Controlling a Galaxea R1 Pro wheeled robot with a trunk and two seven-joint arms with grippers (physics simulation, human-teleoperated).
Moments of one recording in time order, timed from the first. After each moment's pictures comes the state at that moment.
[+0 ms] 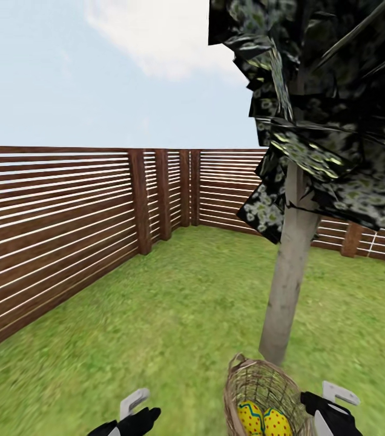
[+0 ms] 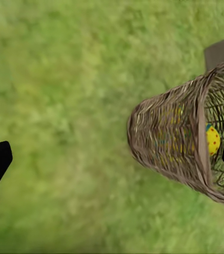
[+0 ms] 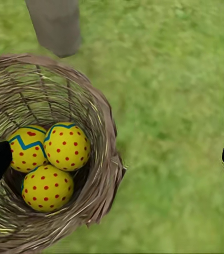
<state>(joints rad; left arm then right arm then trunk) -0.48 -0.09 0.34 -0.14 0.13 0.11 -0.19 -0.38 -0.11 -0.24 -0.52 -0.13 0.17 -0.26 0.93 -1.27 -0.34</state>
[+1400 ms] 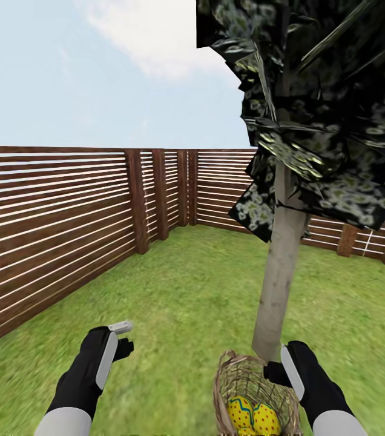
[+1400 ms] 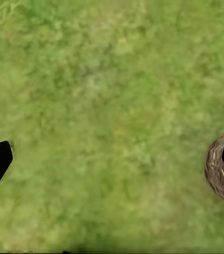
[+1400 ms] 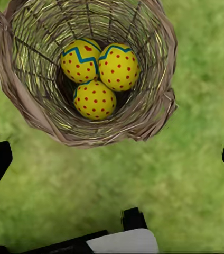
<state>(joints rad) -0.49 -0.15 0.22 -1.04 0.09 0.93 0.34 -0.49 0.02 -0.18 -0.84 -0.13 0.97 -0.26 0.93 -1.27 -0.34</state>
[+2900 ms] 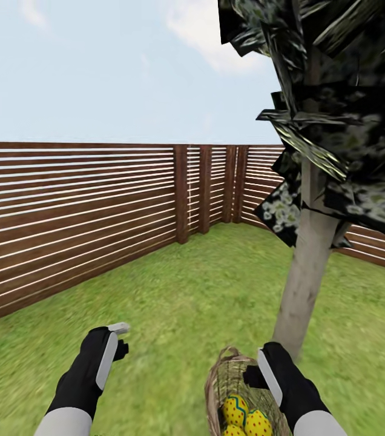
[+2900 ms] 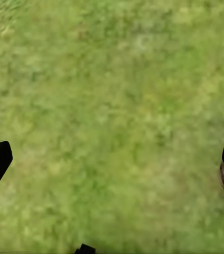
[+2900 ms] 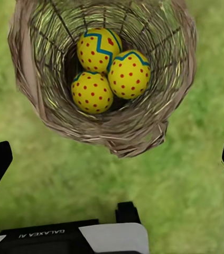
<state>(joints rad) -0.49 -0.15 0.22 -1.04 0.08 0.93 0.43 -0.49 0.08 -0.02 -0.81 -0.12 0.97 -0.26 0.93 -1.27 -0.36</state>
